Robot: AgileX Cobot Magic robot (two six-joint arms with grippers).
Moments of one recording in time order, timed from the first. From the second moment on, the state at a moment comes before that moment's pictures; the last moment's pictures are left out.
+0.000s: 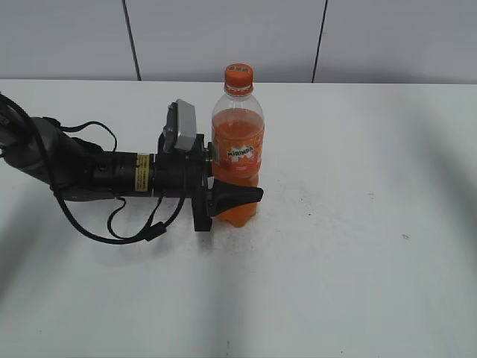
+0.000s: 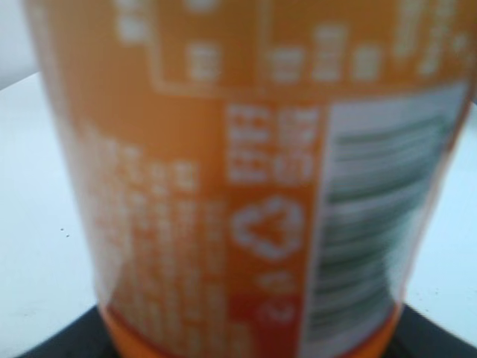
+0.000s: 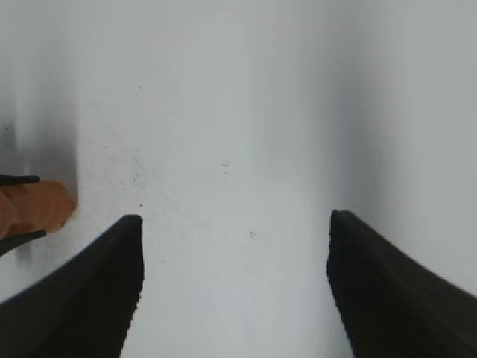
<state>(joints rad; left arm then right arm) -0.32 2.33 -1.17 1.26 -1.19 -0.47 0.00 1.52 -1.57 0.16 1.21 -0.02</state>
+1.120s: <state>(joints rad) -0.32 2.33 -1.17 1.26 -1.19 -0.47 0.61 1.82 -1.81 0.15 1.17 0.35</state>
